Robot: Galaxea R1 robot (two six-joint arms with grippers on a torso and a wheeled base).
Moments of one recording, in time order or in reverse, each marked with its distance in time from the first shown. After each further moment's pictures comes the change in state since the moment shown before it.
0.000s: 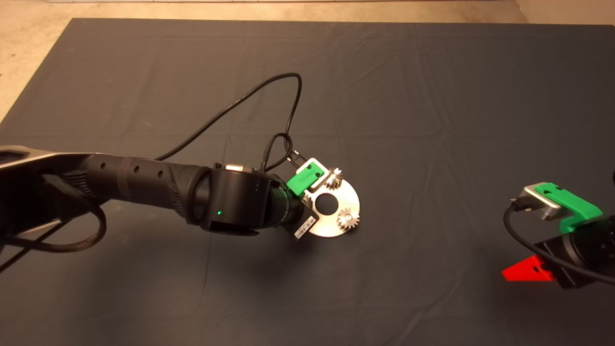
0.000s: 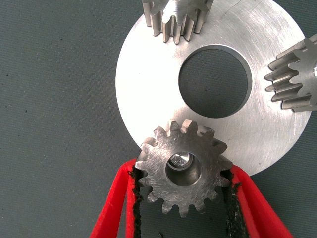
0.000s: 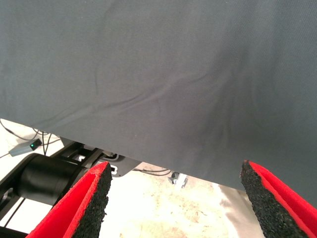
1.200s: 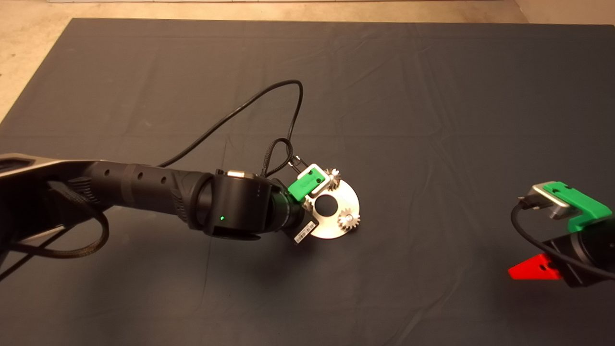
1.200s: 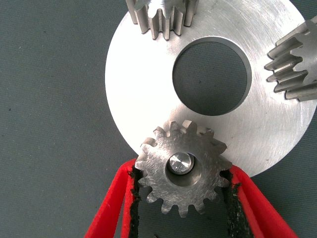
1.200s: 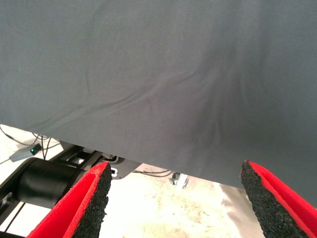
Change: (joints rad) left arm 0.025 0.005 -0.009 0.011 0.000 0.034; right arm 0.008 -0.036 0.001 0.001 -0.003 -0.004
